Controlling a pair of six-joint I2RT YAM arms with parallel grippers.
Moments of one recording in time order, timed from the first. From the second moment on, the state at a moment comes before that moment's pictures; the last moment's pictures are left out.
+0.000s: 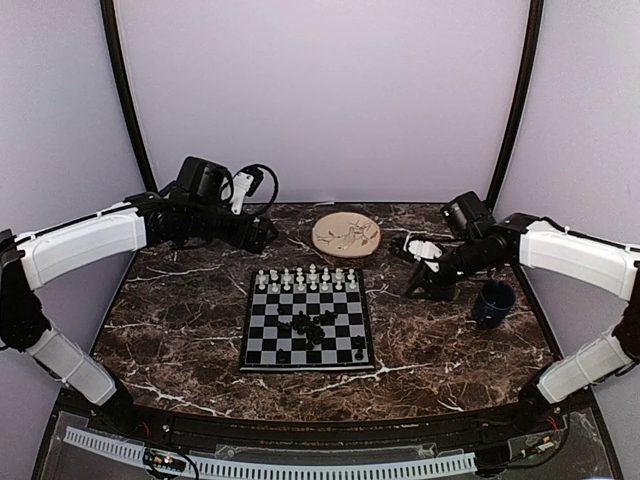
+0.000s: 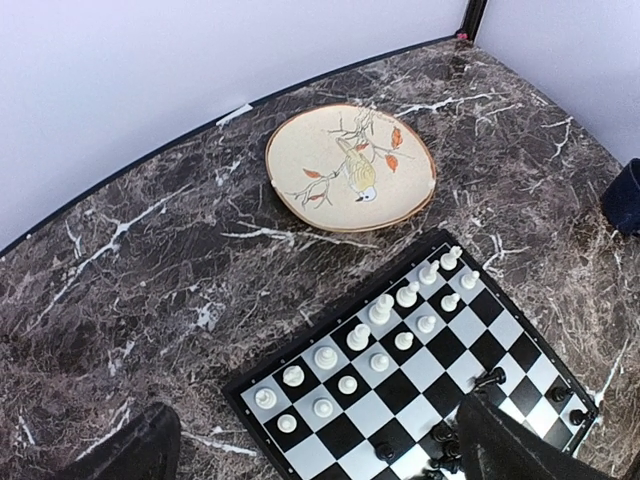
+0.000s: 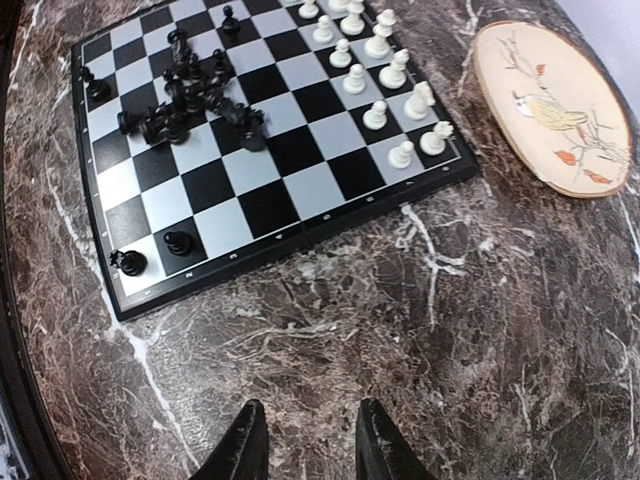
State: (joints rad) left arm -0.62 1.49 1.25 -0.40 -0.01 -0.05; right arm 0.57 1.38 1.02 -0.67 -0.34 -0.57
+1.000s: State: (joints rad) left arm -0.69 1.61 1.08 -0.60 0.37 0.31; right arm 0.31 1.24 0.84 -0.42 -0.54 -0.51
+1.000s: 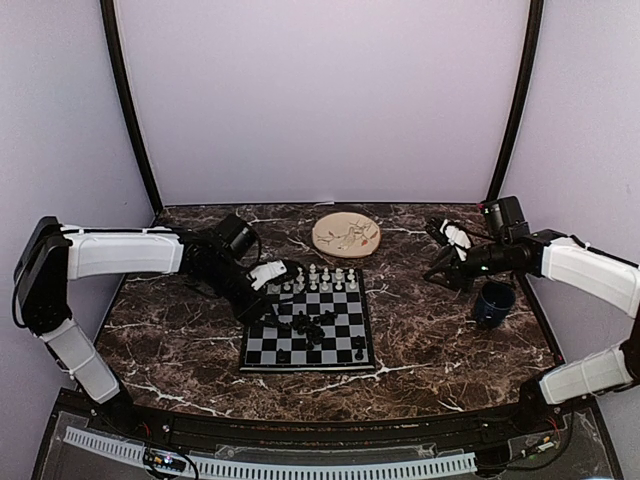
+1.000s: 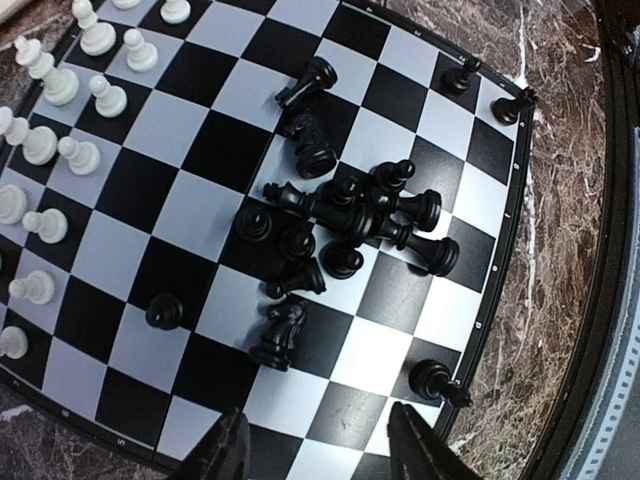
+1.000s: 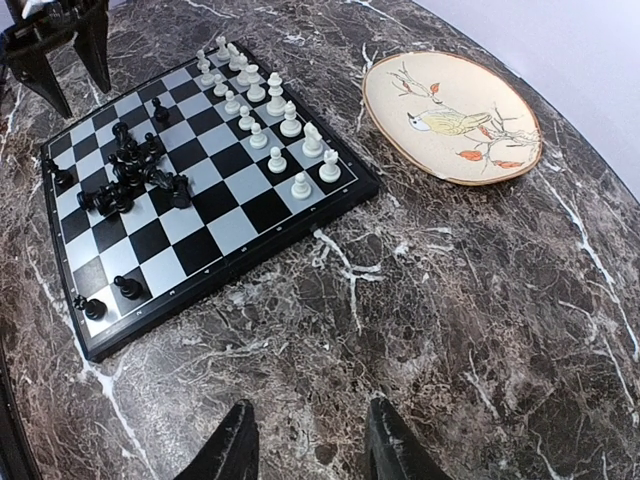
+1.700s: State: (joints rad) left arm -0.71 1.79 1.15 -0.57 0.35 0.48; right arm 0.33 1.24 0.84 -0.42 -0.56 -0.53
